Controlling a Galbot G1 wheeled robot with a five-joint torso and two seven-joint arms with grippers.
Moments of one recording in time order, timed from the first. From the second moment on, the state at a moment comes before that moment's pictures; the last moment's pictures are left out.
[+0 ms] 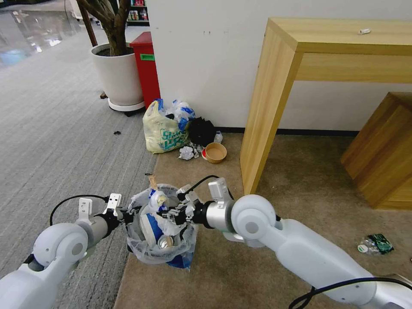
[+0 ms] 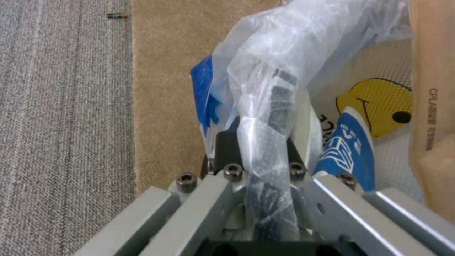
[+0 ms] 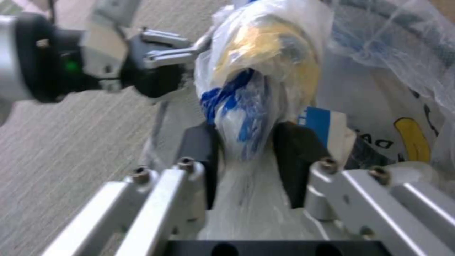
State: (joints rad) left arm 1.32 -0.83 -0.53 -2.02 -0.93 0.74 -0.08; right arm -0.56 1.08 -0.41 1.98 1.32 -0.74 0.37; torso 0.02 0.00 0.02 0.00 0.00
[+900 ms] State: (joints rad) left arm 1.41 -0.85 -0.62 -2.05 -0.92 0.74 -0.06; right arm -0.56 1.14 -0.33 1.98 1.32 -0.73 0.42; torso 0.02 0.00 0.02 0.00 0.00
